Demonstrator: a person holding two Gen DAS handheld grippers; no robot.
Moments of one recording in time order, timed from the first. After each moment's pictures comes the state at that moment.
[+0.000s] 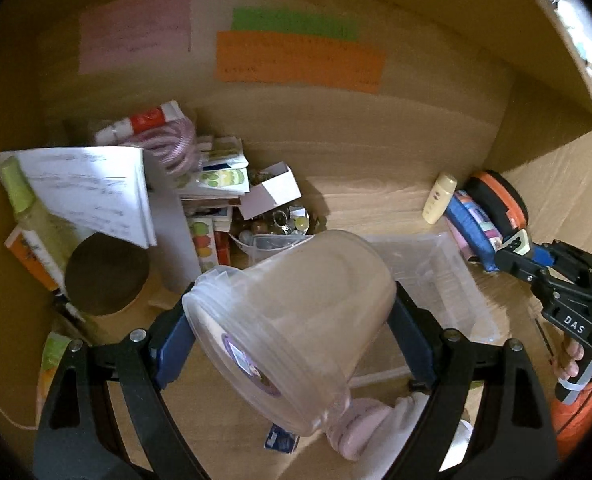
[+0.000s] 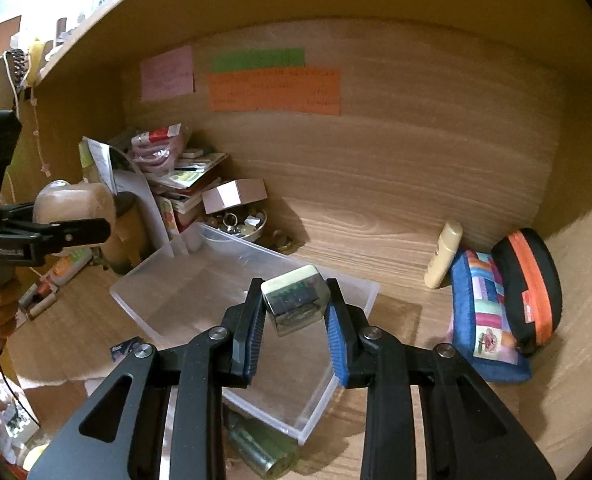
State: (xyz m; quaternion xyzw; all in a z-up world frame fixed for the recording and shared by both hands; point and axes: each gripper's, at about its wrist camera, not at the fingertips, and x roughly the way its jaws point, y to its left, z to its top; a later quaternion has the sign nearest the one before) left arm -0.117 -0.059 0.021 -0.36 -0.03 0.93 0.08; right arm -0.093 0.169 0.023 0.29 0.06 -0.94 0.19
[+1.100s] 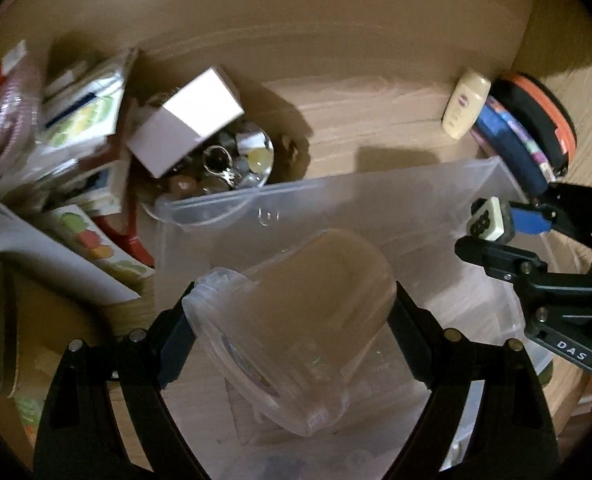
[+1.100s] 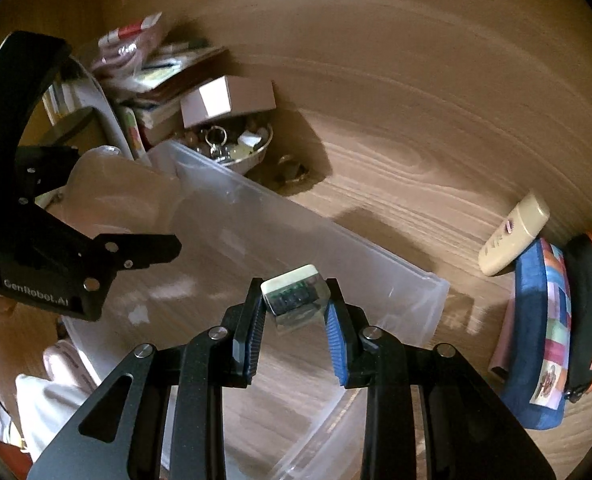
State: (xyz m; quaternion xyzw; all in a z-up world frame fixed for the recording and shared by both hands) left arm -0.215 -0.005 -0.060 -0.49 0.06 0.86 0.11; right arm -0.177 0.120 -0.039 0.42 0.14 -0.87 0.22
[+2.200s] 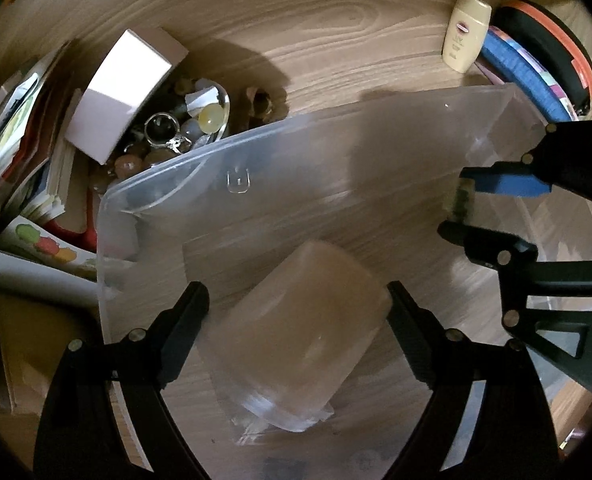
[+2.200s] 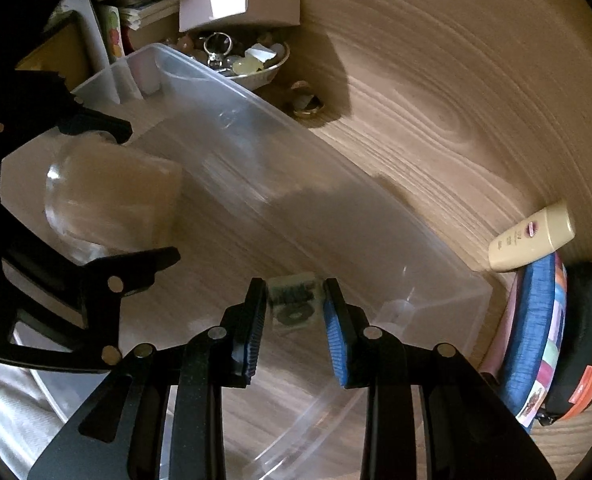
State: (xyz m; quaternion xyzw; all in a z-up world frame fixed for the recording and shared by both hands) left arm -0.226 0.024 -0.085 -0.55 0.13 0.82 0.11; right arm -0.198 0.094 -0.076 0.50 0.24 -0.81 0.19
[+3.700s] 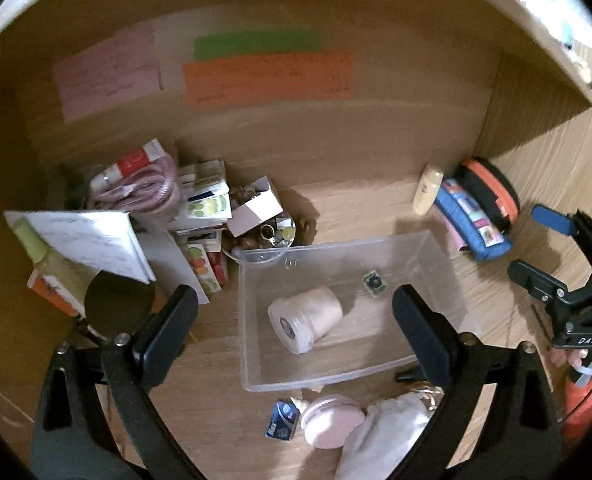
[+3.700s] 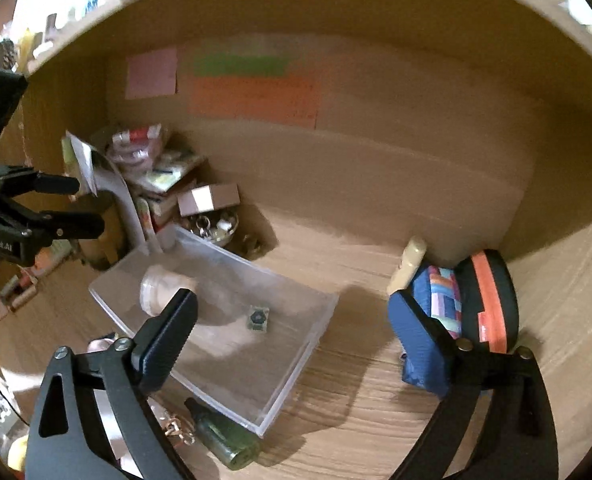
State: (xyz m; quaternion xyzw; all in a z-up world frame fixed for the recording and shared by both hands) left arm -0.102 -0.040 0.067 -0.37 0.02 0.92 0.09; right arm -0.083 0.188 0.067 0.28 0.09 -0.94 0.16
